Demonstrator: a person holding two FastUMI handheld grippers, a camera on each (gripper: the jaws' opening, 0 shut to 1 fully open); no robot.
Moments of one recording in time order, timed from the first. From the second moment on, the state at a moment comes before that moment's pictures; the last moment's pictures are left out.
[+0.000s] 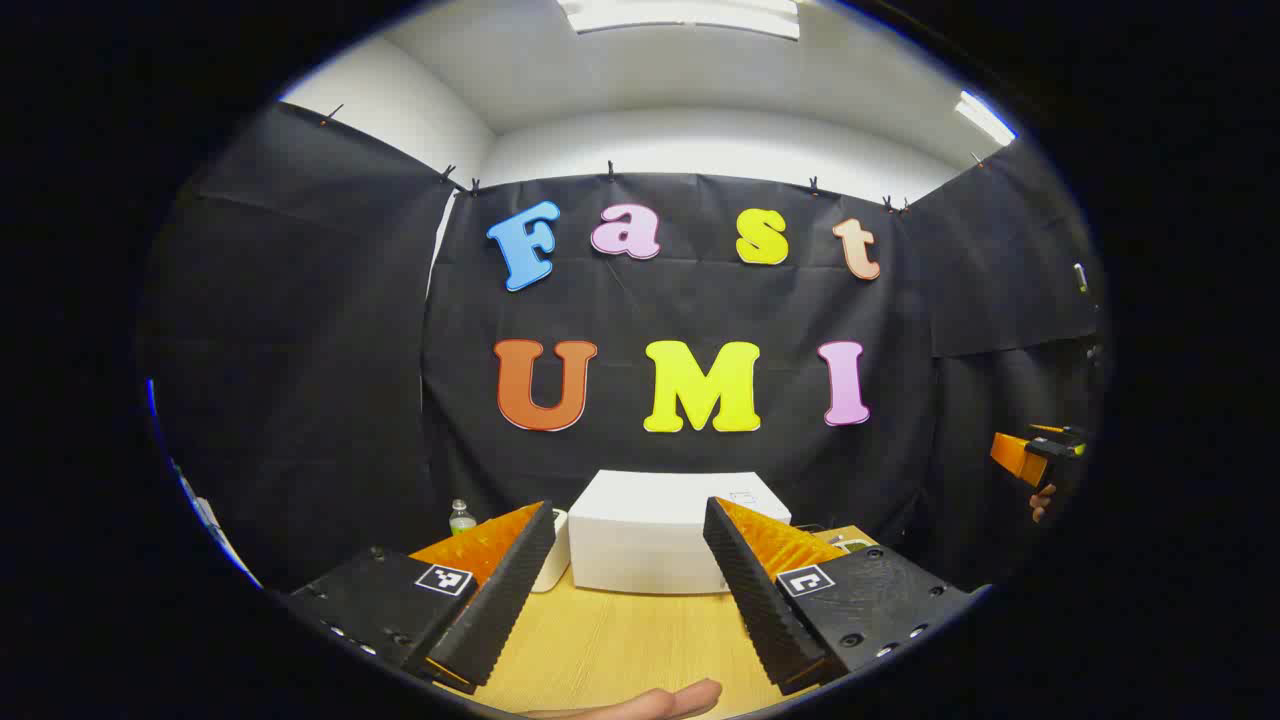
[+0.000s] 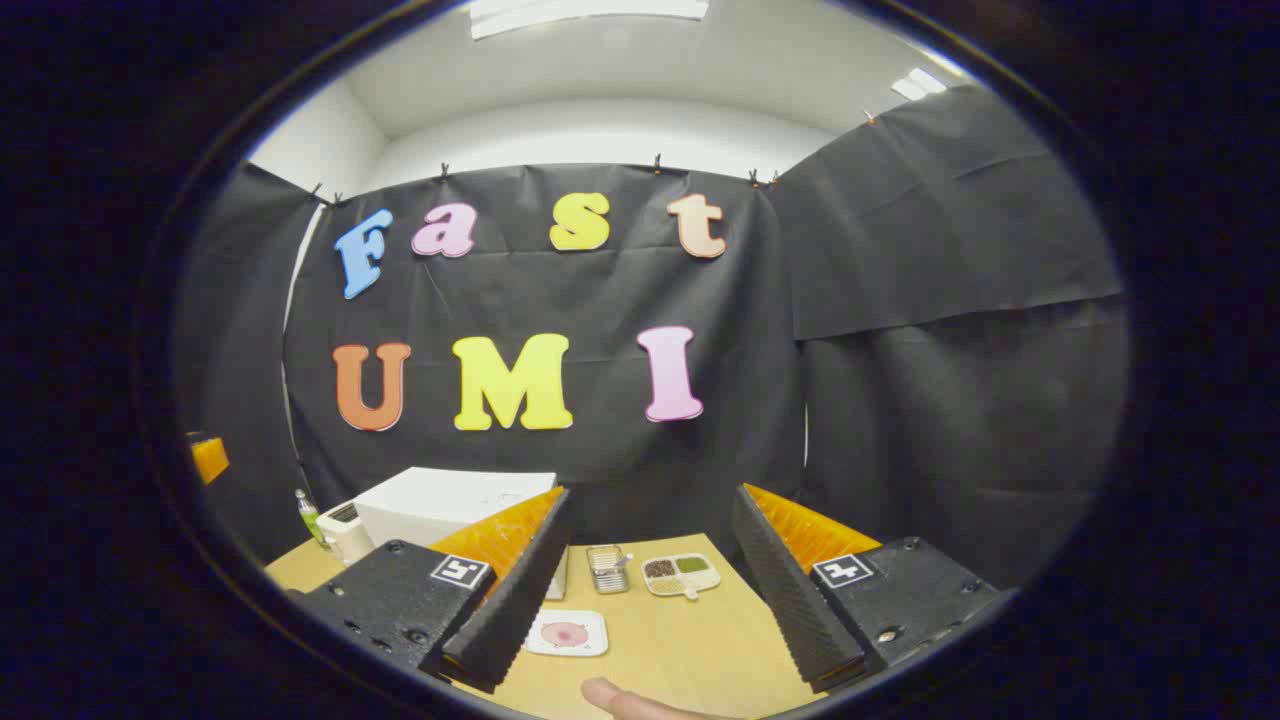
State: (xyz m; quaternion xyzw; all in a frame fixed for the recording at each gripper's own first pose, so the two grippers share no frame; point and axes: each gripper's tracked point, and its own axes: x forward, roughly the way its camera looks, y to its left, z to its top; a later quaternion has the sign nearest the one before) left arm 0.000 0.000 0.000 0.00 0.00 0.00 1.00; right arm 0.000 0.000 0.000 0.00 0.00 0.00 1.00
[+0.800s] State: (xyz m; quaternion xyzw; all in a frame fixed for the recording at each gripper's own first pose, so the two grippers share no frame) left arm 0.016 -0.005 -0.016 0.02 -0.02 0.01 1.00; right arm -0.001 -0.005 -0.005 0.01 0.00 0.02 1.00
